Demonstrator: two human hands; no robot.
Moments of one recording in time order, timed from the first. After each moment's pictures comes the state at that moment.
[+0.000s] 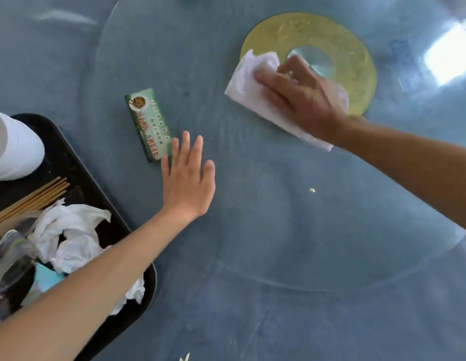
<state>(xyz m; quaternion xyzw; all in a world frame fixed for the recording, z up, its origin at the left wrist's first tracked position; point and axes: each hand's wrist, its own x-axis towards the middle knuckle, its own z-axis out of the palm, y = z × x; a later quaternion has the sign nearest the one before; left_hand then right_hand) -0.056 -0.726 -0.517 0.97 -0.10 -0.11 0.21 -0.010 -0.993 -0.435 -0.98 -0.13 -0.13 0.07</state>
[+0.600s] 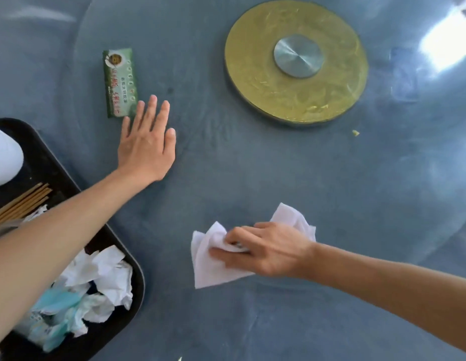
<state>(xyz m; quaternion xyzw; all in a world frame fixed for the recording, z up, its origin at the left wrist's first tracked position) 0.023 -0.702 -0.523 0.98 -0.15 -0.09 0.11 -0.199 -0.922 -0.504 -0.90 -0.38 0.15 0.14</state>
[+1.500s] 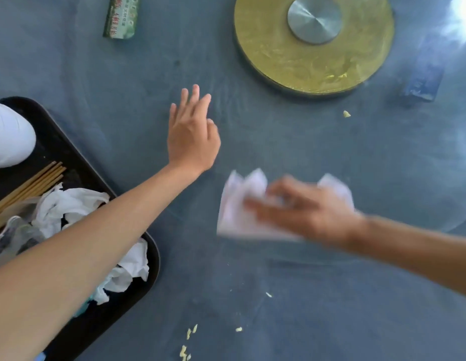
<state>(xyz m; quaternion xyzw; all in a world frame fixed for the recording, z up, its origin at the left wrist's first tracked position) -0.025 -0.756 -0.521 0.95 -0.15 -0.06 0.28 -0.203 -0.950 -0.476 -0.95 -0.32 0.00 -0.06</state>
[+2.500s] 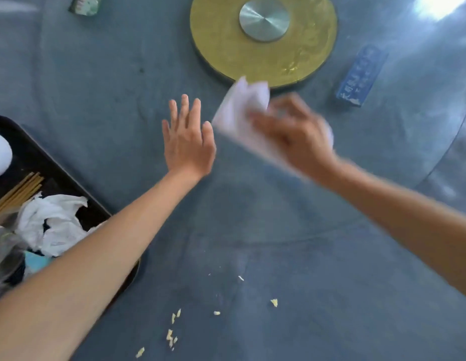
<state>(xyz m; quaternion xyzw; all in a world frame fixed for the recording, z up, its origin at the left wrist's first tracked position) -0.065 -0.799 -0.518 0.96 -0.14 -0.09 0.21 -0.163 -0.995 -0.448 -0.97 -0.04 -0.13 0.19</state>
